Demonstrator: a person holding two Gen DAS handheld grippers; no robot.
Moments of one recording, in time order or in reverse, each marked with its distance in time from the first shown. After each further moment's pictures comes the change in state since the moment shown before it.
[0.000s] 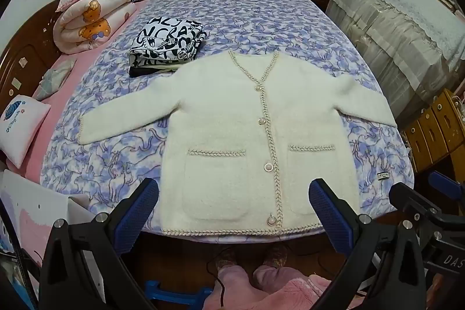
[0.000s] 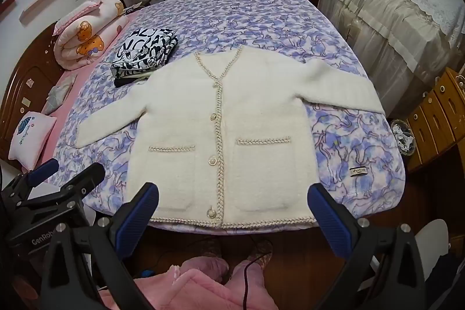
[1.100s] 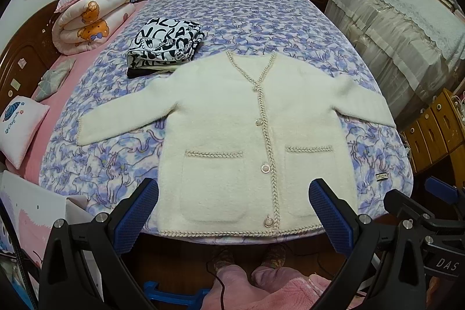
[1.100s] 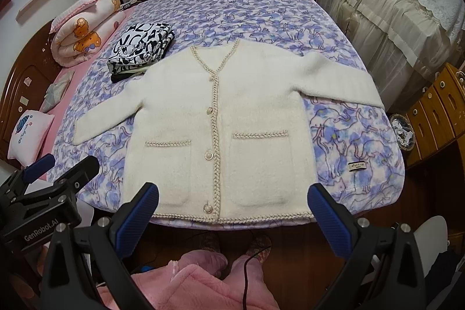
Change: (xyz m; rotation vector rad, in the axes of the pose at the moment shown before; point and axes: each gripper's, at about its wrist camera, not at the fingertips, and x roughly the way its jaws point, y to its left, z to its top) left arm 0.004 -0.012 0.006 -0.006 0.003 -0.008; right arm 0.007 -0.007 -0.001 -0.002 0.030 -0.009
